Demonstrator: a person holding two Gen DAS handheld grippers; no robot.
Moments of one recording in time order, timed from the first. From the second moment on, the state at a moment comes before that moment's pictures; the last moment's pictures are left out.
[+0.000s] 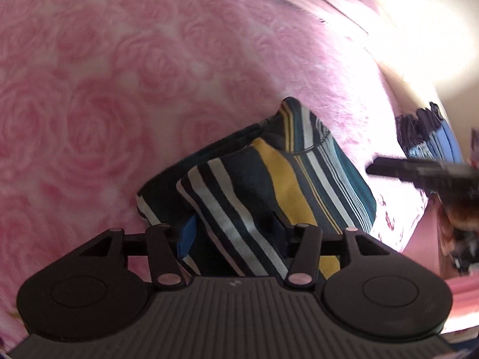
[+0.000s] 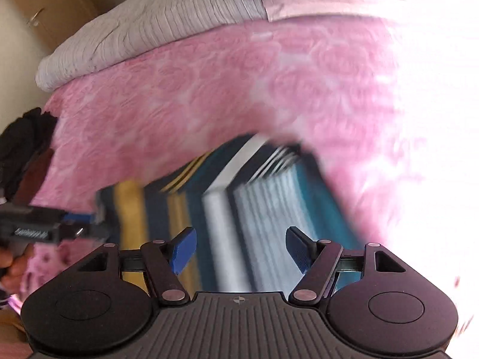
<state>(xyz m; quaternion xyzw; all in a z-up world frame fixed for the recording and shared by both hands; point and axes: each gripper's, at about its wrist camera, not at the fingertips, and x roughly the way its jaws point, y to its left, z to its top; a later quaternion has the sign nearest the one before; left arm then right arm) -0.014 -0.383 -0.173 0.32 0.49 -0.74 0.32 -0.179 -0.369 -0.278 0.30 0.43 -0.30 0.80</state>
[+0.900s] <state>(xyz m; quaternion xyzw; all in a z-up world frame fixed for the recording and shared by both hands) 0.002 -0.384 -0.203 0.26 0.55 -0.67 0.43 -0.160 -0.510 -0.362 0.35 0.44 -0.11 0.82</state>
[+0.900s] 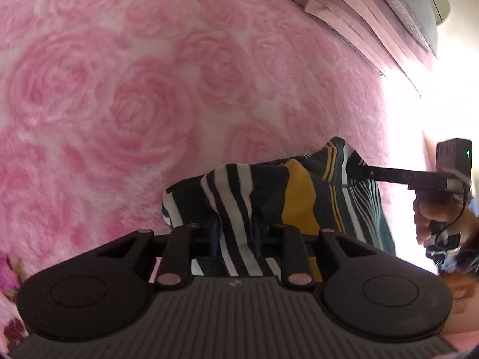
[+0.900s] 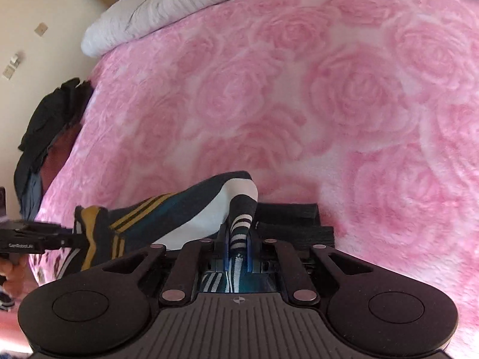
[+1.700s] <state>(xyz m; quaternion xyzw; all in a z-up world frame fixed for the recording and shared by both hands) -0.015 -0.292 -0.164 0.31 0.51 -0.70 0.38 -0.206 -0.347 -0.317 0.31 0.43 -0.16 0.83</state>
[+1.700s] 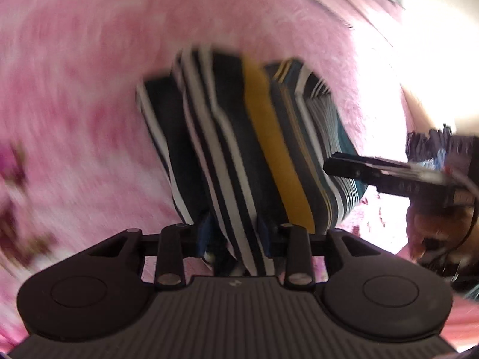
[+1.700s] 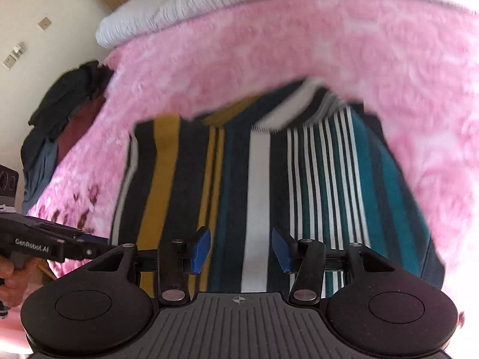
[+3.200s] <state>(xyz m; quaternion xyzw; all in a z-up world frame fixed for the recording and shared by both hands) -0.037 -0.389 -0.189 0.38 0.44 -0.70 0.41 -0.185 -0.392 -0.310 0.30 0.49 -0.19 0.79</state>
